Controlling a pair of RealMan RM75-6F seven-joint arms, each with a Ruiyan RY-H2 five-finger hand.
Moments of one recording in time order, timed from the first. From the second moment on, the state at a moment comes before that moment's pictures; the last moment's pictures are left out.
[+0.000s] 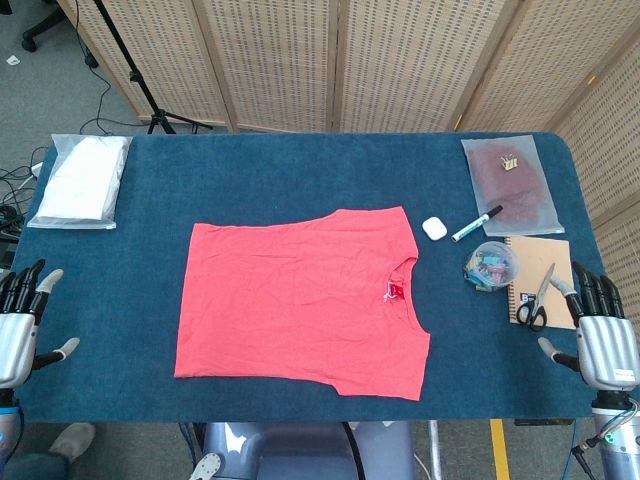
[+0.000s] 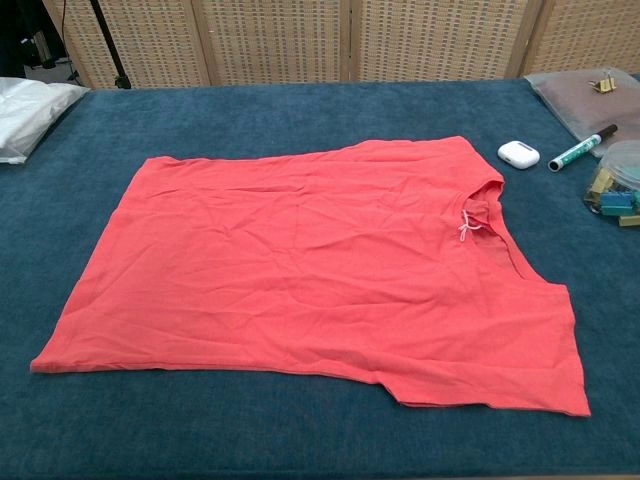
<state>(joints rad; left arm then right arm) -0.09 -1.16 -0.07 -1.66 1.50 1.54 0.10 0.10 -1.17 0.12 -1.58 -1.48 1.52 -0.03</state>
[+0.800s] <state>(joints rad) -0.09 -1.16 -0.07 -1.66 1.50 1.54 0.10 0.16 -1.17 -0.02 -1.54 -1.66 1.37 -0.02</state>
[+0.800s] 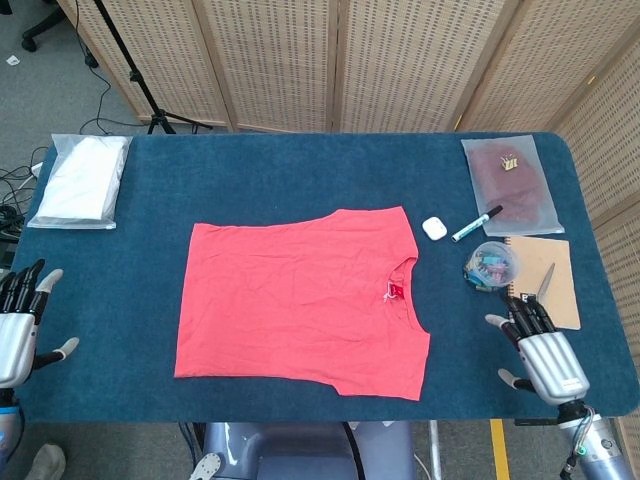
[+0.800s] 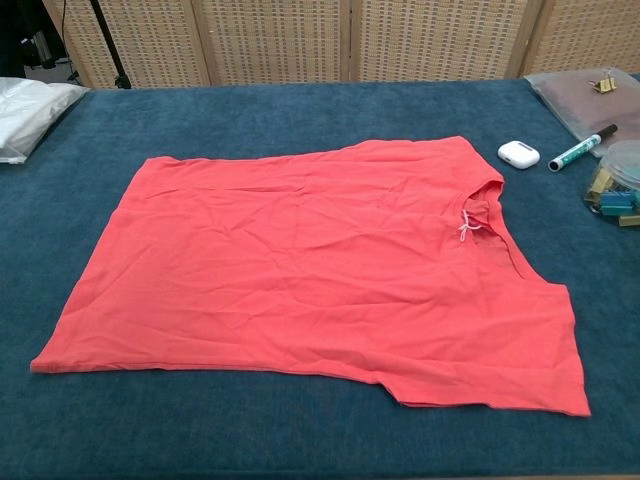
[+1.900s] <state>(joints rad) -0.10 -1.18 -0.10 -1.65 1.44 1.51 0.14 0.31 -1.44 -0.09 -1.46 -1.75 1.17 -0.11</state>
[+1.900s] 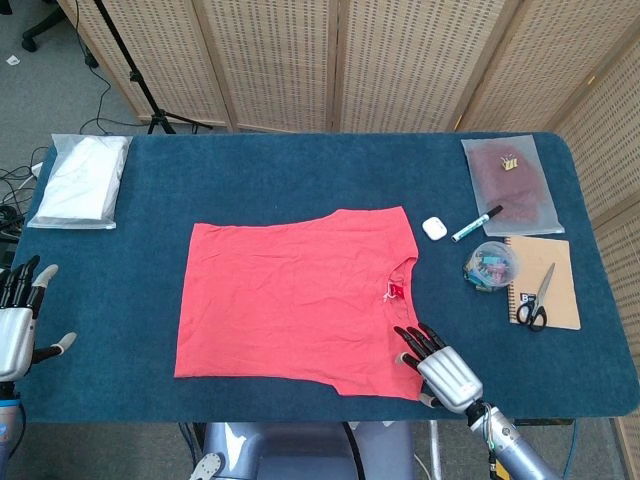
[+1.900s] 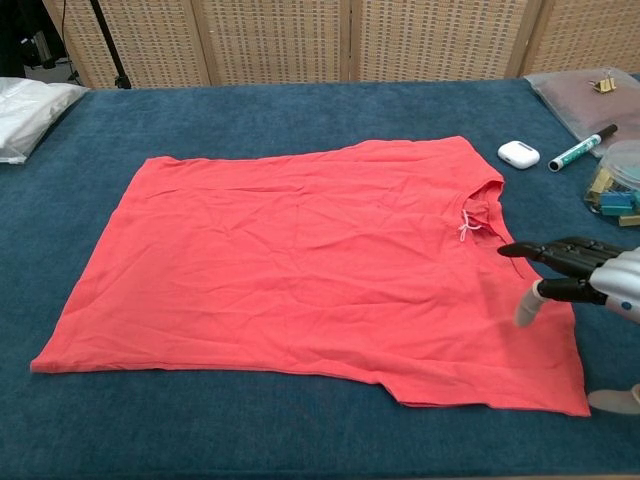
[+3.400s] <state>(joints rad) -0.10 -1.19 -0.09 -1.65 1.43 1.51 0.16 0.34 -1.55 -0.09 -1.41 -1.70 1.17 -0.24</state>
